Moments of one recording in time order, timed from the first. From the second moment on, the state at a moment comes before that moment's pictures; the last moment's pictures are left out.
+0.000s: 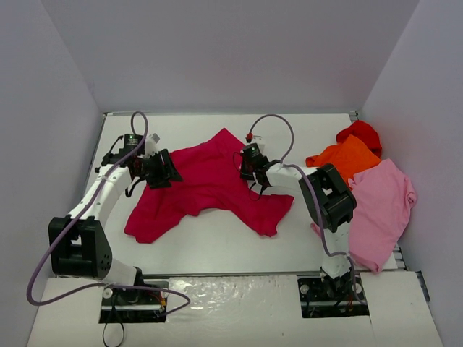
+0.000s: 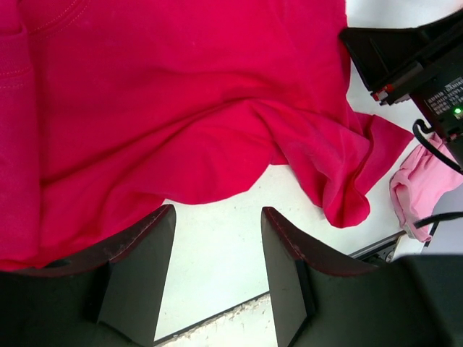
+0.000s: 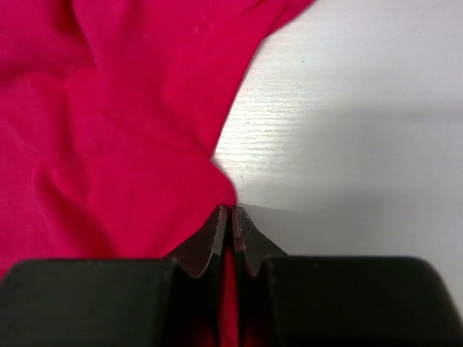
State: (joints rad) left arm -0.10 1.44 1.14 -0.70 0.44 -0.46; right arm 0.56 2.02 1.22 0.01 0.17 0.52
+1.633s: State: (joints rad) left arm -0.30 1.52 1.25 -0.74 0.24 -0.54; right arm 0.80 1.66 1.08 -0.01 0.52 0.40
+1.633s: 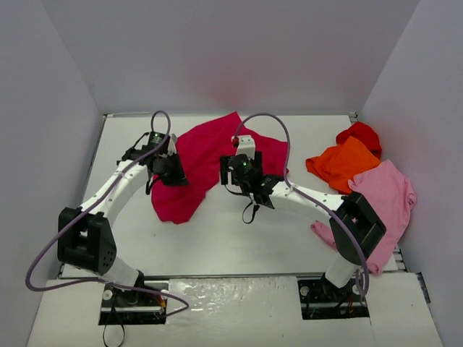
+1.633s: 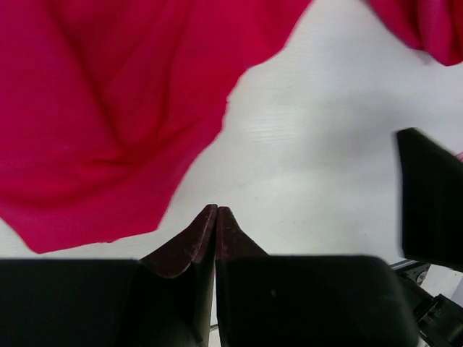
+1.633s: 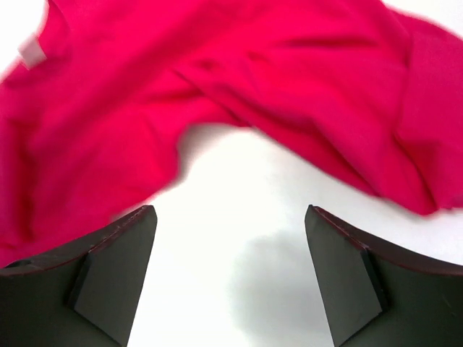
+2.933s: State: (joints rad) left arm -0.70 1.89 1.40 -0.94 -0.66 -0.72; right arm 0.38 1.84 1.04 -0.03 0.41 0.52
